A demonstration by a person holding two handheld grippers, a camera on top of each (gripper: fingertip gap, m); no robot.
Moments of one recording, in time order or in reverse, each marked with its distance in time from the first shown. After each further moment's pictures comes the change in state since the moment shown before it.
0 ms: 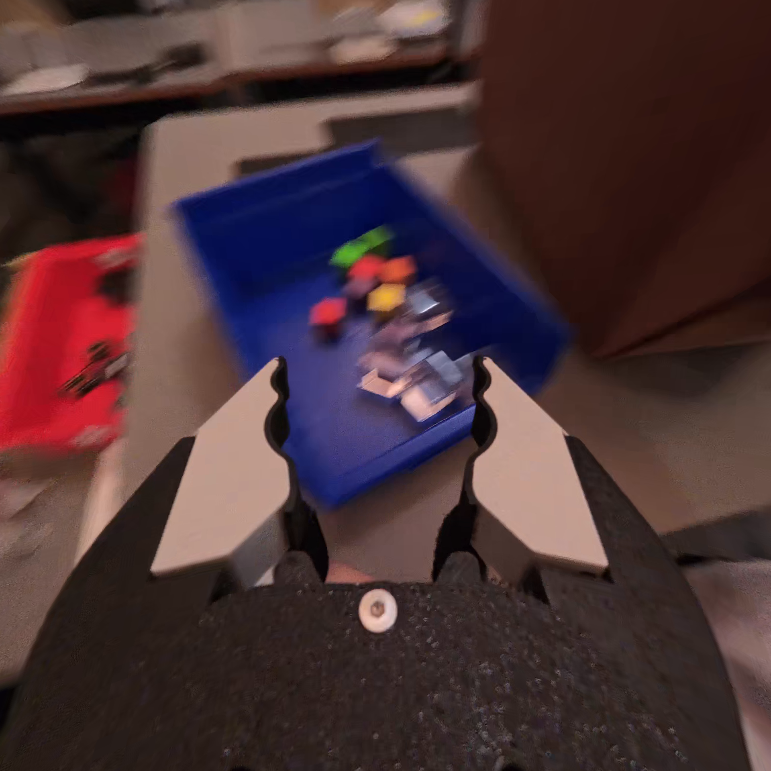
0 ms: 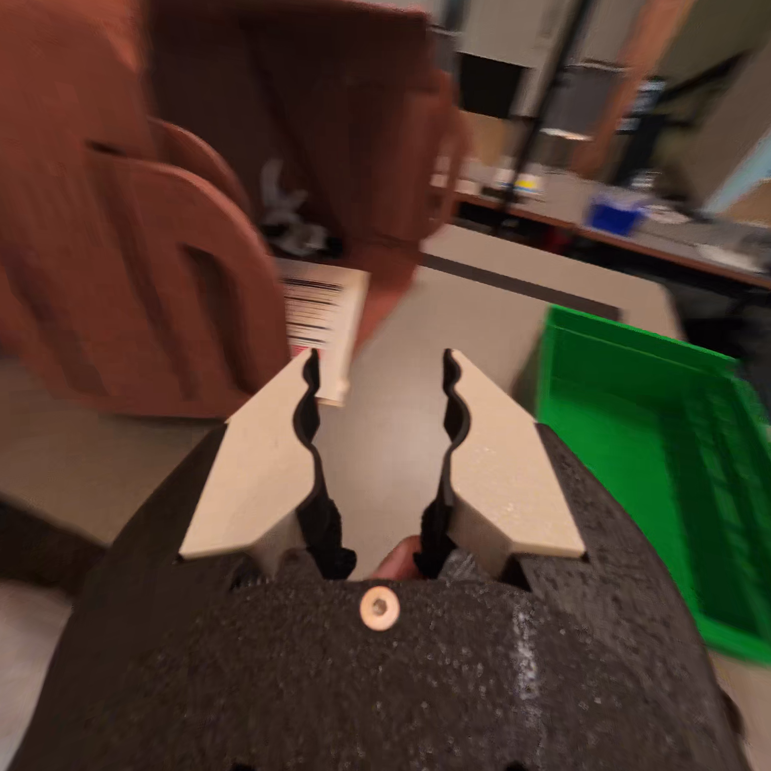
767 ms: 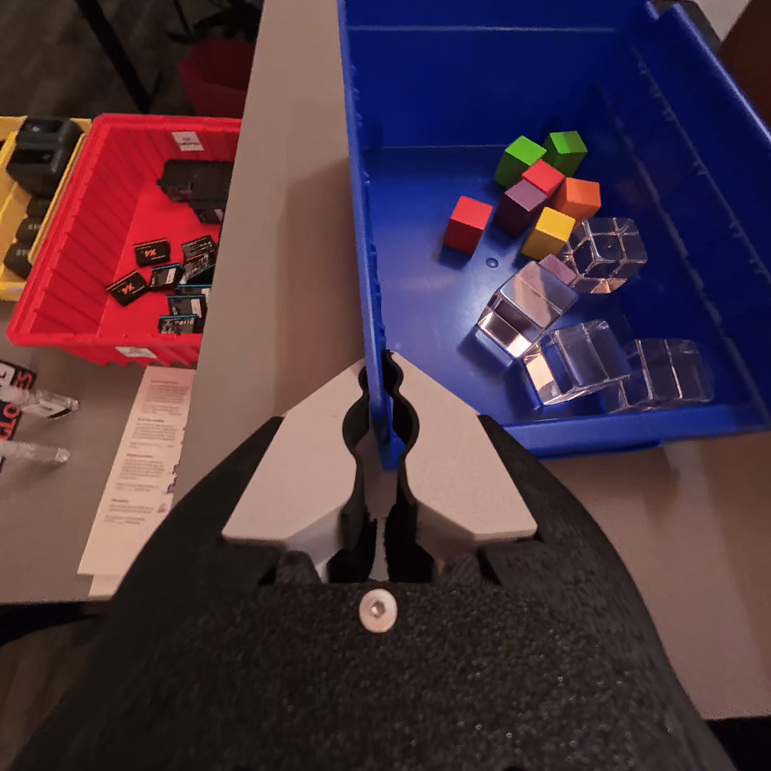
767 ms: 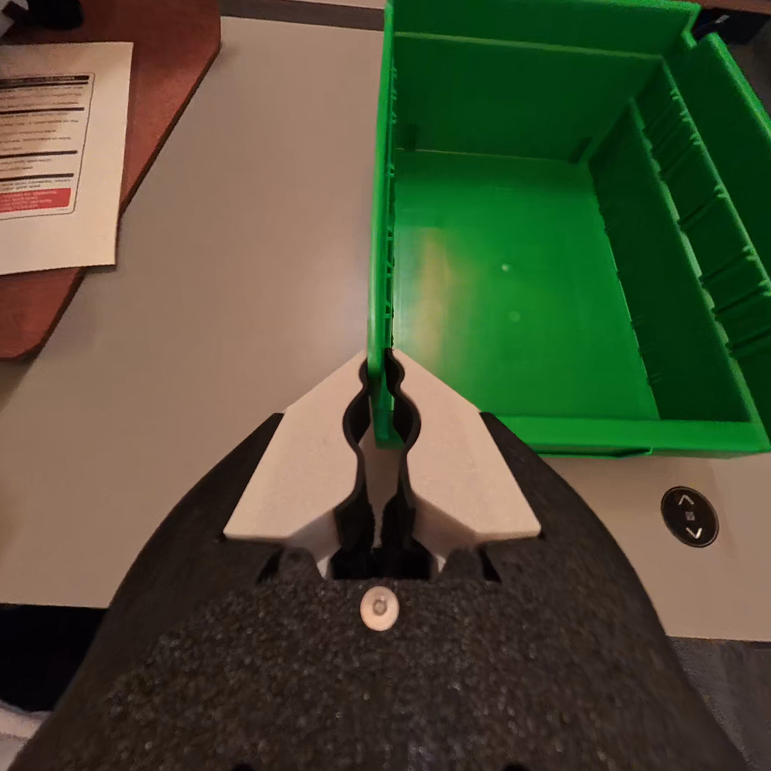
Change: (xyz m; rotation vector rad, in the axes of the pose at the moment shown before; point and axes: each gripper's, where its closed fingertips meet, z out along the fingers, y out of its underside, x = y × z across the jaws) left arm -0.121 0.068 0.065 -0.111 -0.155 -0.155; right arm 0.107 0.162 0.024 -0.337 0.220 0.186
